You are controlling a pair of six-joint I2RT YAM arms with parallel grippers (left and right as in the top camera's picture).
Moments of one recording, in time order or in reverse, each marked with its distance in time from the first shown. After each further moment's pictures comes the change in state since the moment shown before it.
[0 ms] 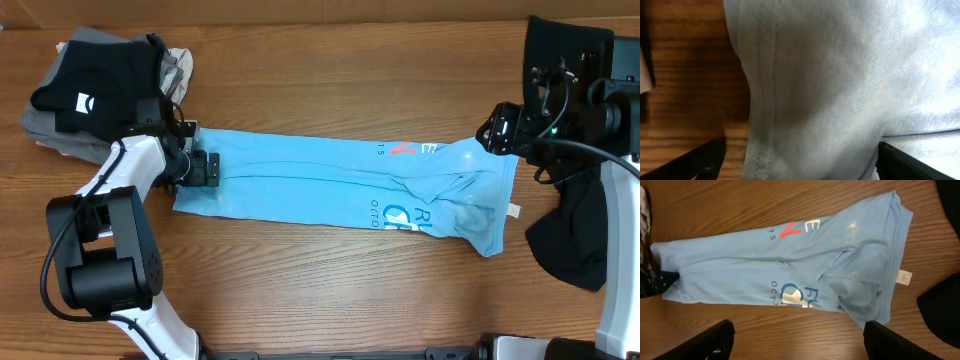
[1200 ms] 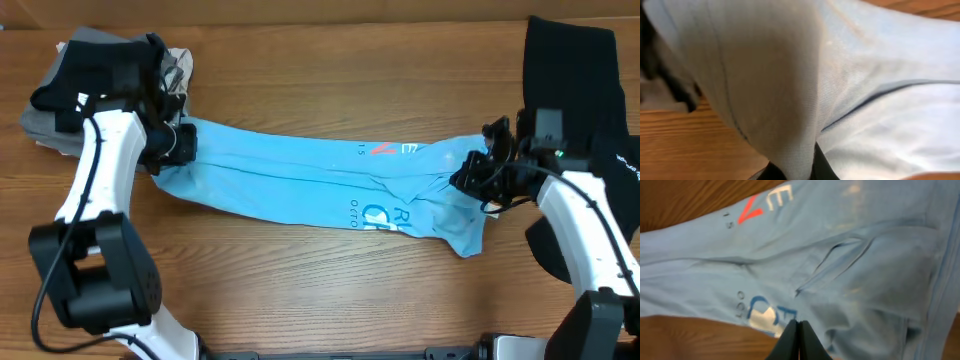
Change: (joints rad) left arm 0.003 -0.090 0.269 -0.370 0.080 0.016; right arm 0.000 0.009 -0.716 0.649 -0.171 0.083
